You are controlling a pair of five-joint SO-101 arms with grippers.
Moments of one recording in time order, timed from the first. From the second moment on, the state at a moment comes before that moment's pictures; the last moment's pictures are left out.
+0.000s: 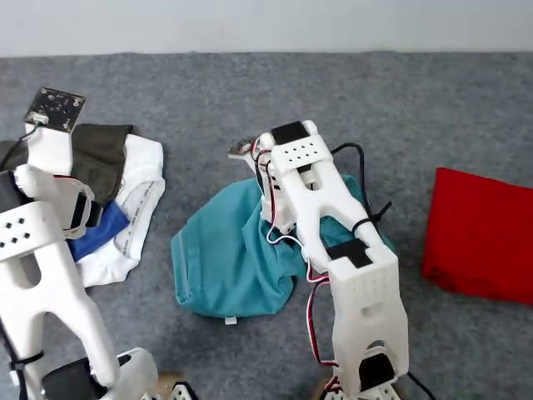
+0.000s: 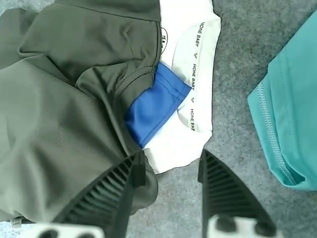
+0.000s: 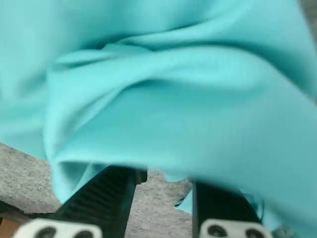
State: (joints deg) left arm -26.5 -19.2 6.0 96.2 -24.0; right arm -23.8 37.3 -24.7 100.0 24.7
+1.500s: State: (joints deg) left arm -5.5 -19.4 27.0 88.3 -24.0; right arm 7.6 -24.0 14.0 100.5 49.6
